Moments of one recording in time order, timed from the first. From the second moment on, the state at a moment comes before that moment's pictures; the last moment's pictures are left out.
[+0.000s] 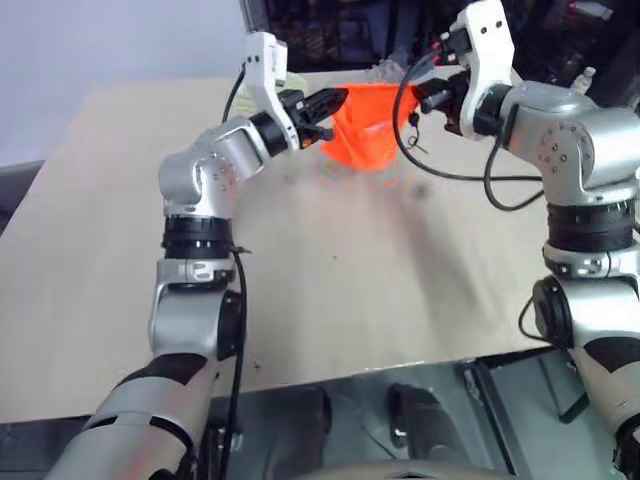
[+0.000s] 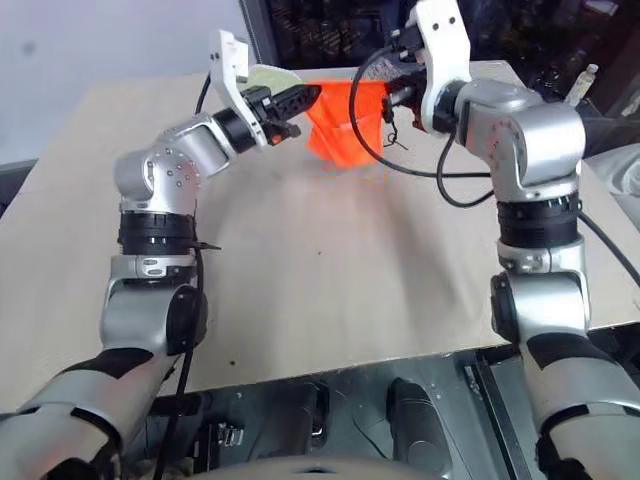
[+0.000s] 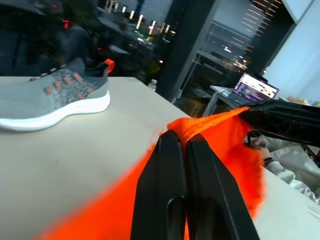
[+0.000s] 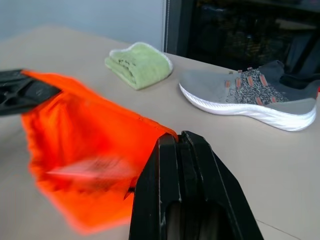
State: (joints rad) left arm -1.07 0.40 0.11 0.38 -0.52 0.71 -0.64; right arm -1.10 -0.43 0.03 0.01 0.35 1.05 0.43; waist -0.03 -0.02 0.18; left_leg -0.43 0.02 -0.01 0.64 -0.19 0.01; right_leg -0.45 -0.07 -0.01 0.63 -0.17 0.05
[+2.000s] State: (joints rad) left arm -1.07 0.41 0.16 0.39 -0.51 0.80 -0.61; right arm -0.65 0.00 0.16 -0.02 0.32 0.83 0.31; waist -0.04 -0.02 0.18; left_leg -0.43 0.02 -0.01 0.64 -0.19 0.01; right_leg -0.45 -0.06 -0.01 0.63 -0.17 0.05
